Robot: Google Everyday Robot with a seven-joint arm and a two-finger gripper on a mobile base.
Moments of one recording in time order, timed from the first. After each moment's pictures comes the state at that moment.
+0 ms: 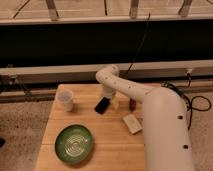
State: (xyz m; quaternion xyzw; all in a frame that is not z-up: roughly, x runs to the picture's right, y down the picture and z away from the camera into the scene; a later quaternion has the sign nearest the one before) arm 0.026 0.076 0.946 -0.30 -0.12 -0.39 0.86
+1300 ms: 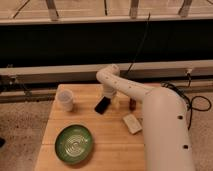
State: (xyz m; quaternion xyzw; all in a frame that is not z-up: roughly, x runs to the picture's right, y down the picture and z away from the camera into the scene) arm 0.032 0.073 0.946 -0.30 -0.12 -0.39 0.86
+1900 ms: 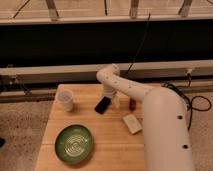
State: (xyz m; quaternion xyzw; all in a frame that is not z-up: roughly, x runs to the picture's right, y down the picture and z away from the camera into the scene) arm 0.034 0.073 0.947 -0.30 -0.12 -0.39 0.86
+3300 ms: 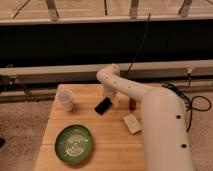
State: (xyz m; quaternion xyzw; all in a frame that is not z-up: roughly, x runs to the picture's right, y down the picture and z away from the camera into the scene) arm 0.035 0.072 0.951 -0.30 -0.11 -0.40 0.86
